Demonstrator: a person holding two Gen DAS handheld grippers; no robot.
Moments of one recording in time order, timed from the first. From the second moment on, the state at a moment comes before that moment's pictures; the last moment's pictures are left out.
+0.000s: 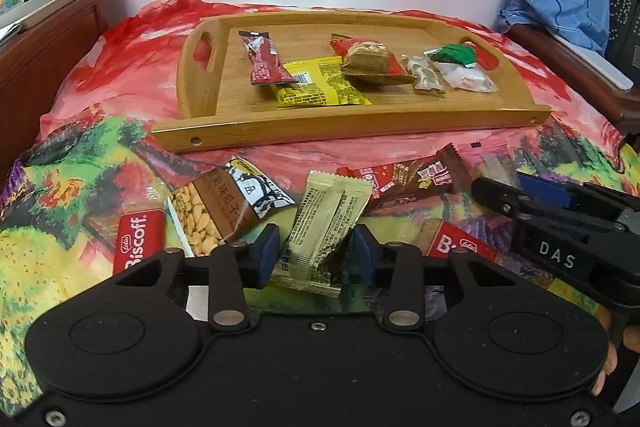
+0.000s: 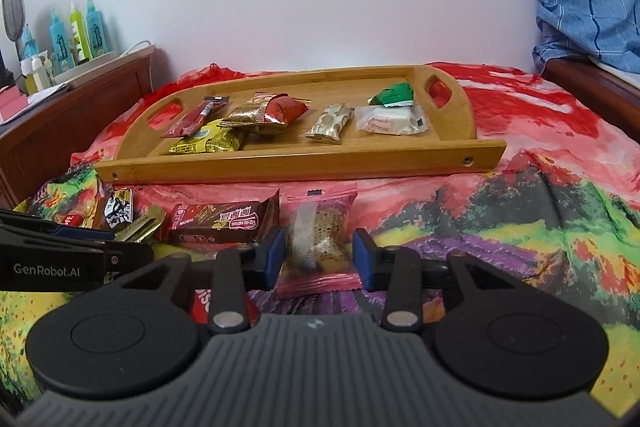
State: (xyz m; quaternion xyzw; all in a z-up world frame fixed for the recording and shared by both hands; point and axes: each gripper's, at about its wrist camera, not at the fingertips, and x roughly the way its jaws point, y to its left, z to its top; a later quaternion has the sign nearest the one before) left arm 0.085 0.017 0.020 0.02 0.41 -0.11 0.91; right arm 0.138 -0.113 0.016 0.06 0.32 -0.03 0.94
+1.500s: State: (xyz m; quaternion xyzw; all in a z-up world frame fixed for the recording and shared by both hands) left arm 0.235 -0.006 0.108 -0.06 0.36 -0.07 0.93; right arm 0.261 -0.237 0.072 0.20 0.23 -0.02 0.95
